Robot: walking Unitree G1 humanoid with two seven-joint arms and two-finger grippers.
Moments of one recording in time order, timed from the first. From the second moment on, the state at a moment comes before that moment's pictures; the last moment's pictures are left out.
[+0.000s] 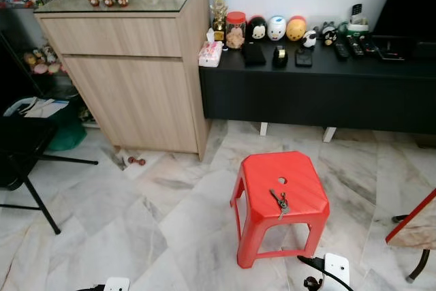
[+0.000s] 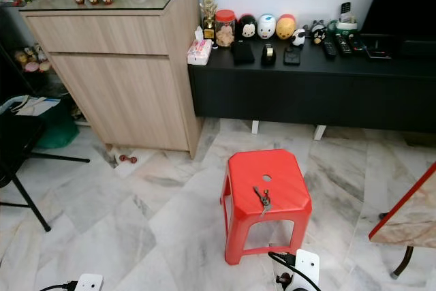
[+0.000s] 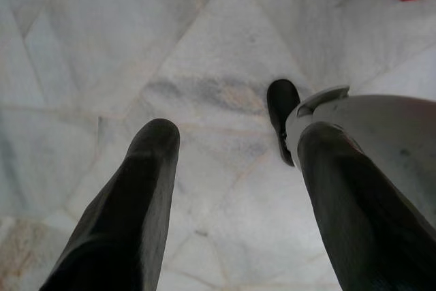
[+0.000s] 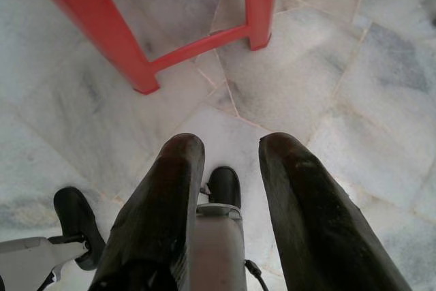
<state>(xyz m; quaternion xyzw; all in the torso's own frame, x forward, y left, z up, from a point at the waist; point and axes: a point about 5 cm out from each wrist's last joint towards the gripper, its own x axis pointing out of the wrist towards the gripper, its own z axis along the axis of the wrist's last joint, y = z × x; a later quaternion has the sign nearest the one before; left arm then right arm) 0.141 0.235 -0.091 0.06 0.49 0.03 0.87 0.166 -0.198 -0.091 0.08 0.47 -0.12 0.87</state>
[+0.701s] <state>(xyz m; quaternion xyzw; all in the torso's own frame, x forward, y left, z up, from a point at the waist) 0.142 0.233 -0.091 0.06 0.48 0.03 0.87 0.163 -0.199 -0.092 0.09 0.48 -0.12 0.87</state>
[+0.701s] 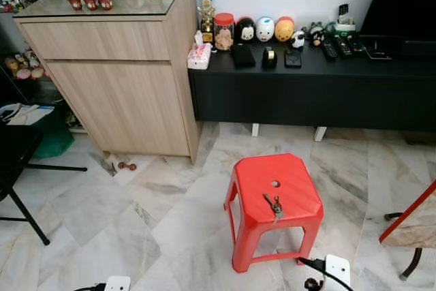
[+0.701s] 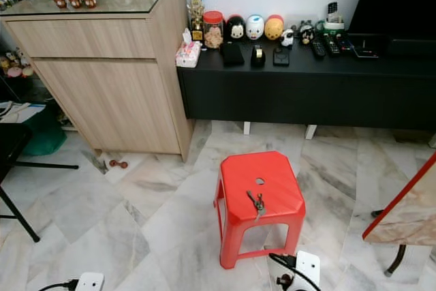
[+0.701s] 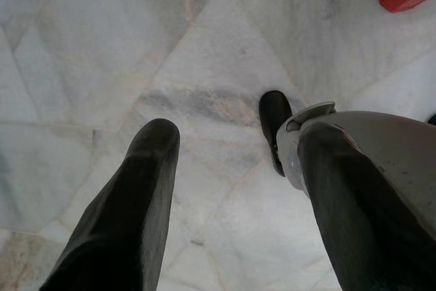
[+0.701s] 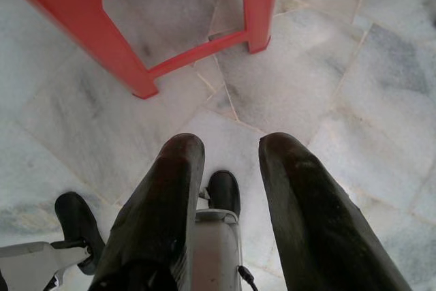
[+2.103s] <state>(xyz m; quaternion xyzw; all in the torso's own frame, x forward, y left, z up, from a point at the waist) 0.151 0.230 -0.089 0.05 0.47 0.03 0.88 0.192 -0.188 -0.078 0.10 0.41 -0.10 0.90</state>
